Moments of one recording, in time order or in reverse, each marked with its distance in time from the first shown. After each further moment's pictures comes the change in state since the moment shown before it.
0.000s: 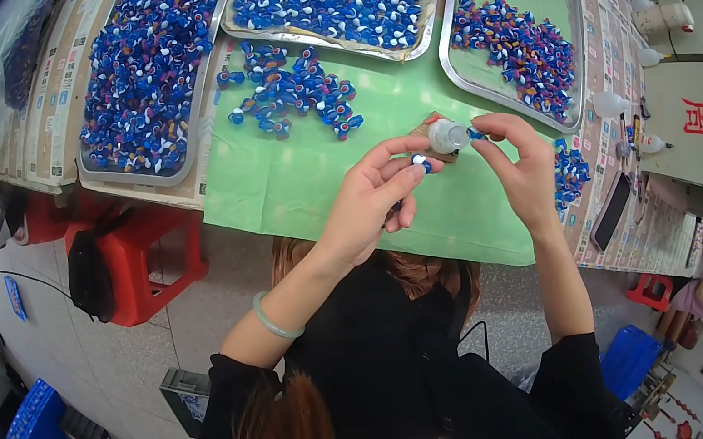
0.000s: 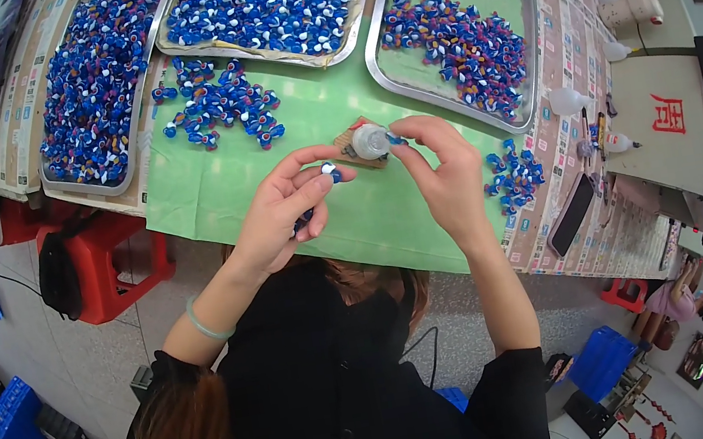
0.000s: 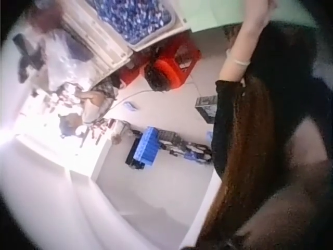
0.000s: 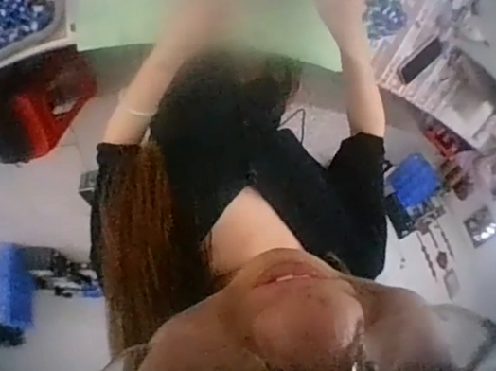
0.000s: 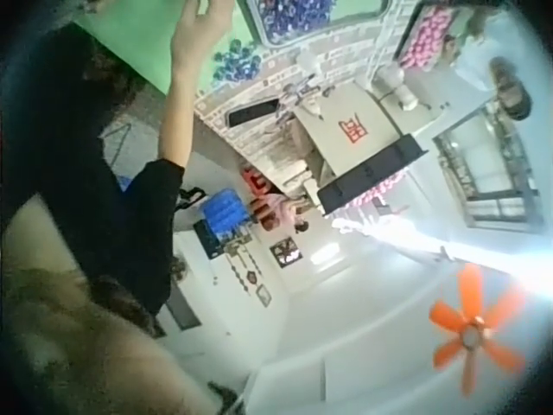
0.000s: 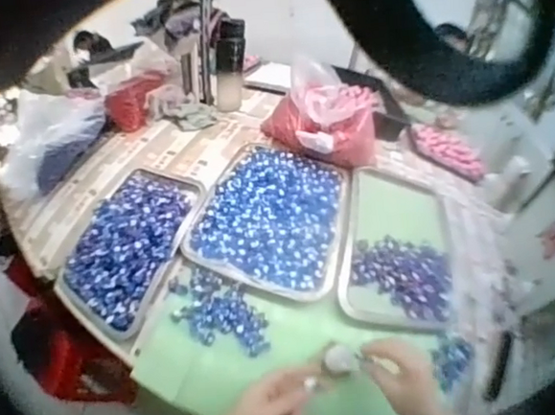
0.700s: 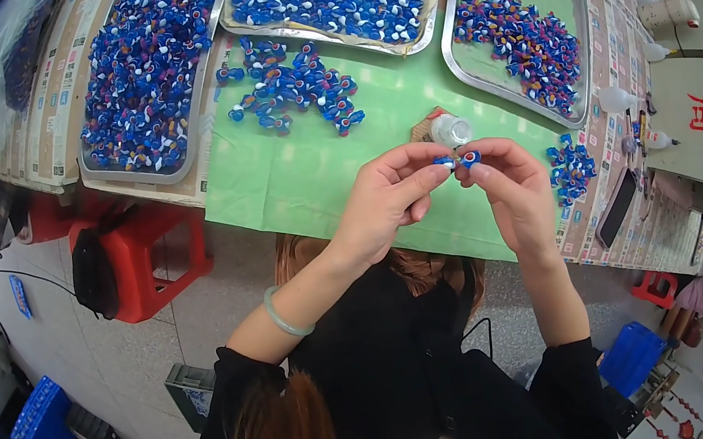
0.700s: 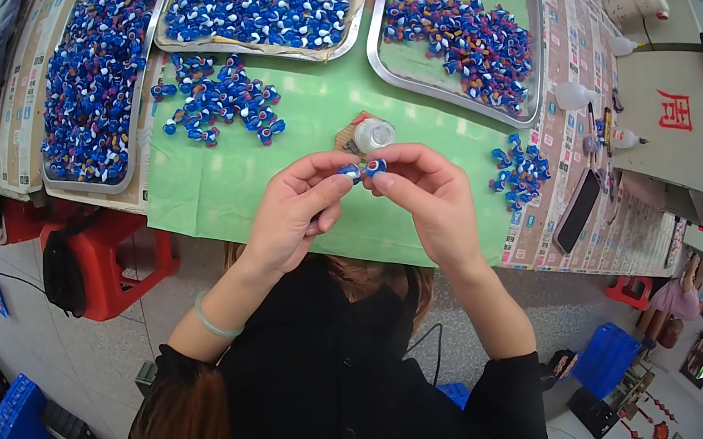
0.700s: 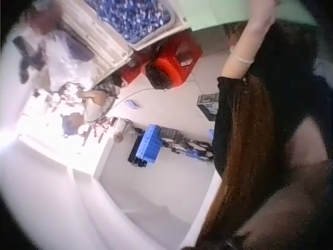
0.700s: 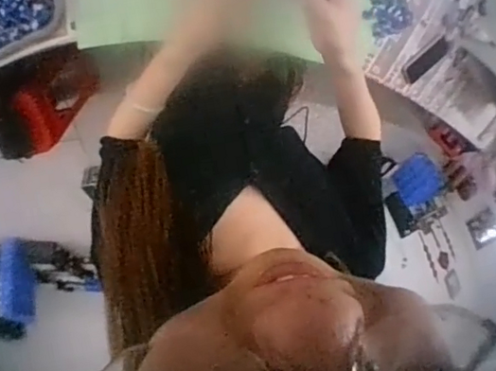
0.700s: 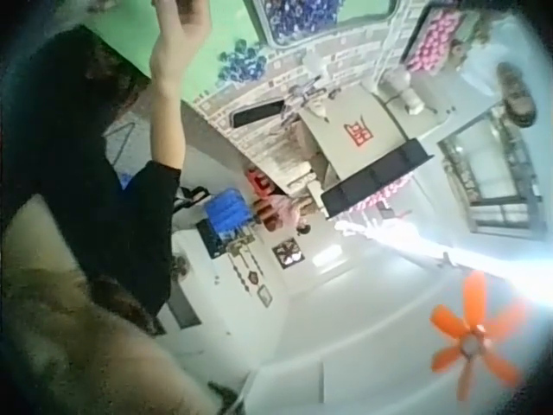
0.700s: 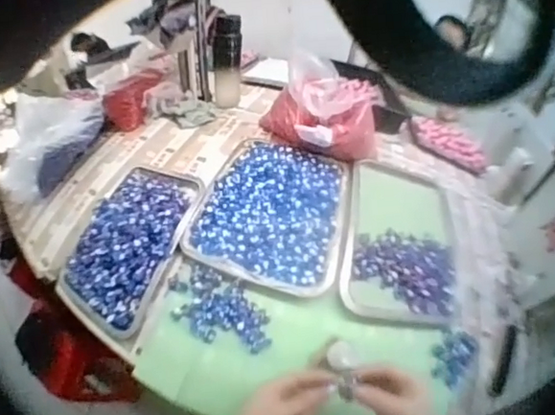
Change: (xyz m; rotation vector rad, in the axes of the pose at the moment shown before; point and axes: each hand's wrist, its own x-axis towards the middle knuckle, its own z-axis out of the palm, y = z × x) left_hand 0.005 -0.009 0.010 -0.113 0.027 -0.006; right_hand -0.025 -0.021 0.010 0.948 -0.103 0.432
